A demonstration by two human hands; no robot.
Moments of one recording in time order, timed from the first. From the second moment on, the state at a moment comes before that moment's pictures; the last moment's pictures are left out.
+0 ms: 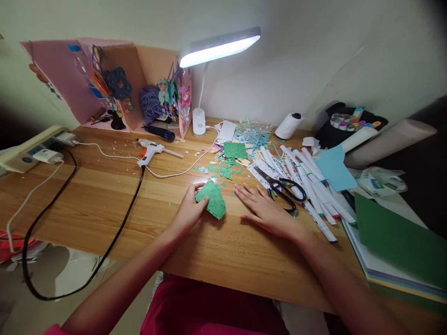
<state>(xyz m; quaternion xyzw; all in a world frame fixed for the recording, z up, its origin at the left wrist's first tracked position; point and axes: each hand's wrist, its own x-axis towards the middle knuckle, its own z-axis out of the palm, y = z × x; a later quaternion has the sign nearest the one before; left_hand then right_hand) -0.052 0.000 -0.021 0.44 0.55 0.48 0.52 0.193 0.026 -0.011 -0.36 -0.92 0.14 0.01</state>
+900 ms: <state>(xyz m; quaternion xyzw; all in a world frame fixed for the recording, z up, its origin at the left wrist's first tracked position) -0.187 0.058 0.046 0.59 0.80 0.10 -0.03 0.184 0.009 0.002 -0.36 -0.88 0.19 0.24</state>
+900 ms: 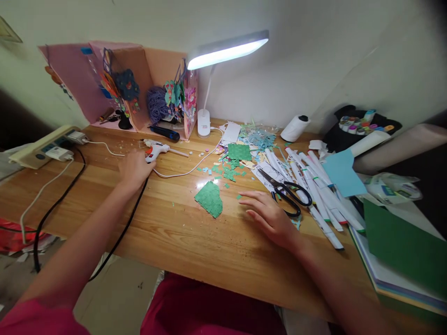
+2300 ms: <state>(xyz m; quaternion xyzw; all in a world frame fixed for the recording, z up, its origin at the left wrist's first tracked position) -0.022 -0.038 0.001 0.71 0.66 0.20 0.17 0.173 -0.048 0.025 -0.58 -0.46 0.63 0.23</state>
